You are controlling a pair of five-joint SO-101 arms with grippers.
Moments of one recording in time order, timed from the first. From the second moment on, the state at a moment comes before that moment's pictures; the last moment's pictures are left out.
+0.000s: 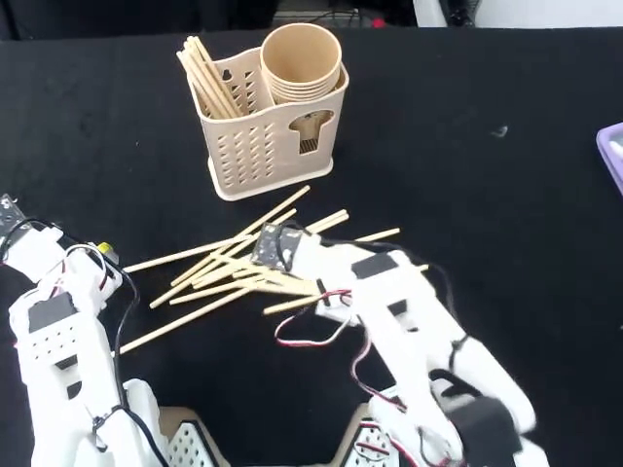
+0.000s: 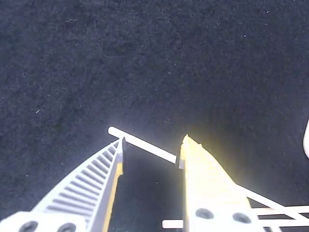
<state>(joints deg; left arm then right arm) -31.6 -50.8 69.6 40.3 16.8 -20.0 -24.0 62.0 44.7 49.5</state>
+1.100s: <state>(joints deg) -30.1 -50.8 69.6 40.3 16.8 -19.4 -40.7 74.5 51.3 48.3</state>
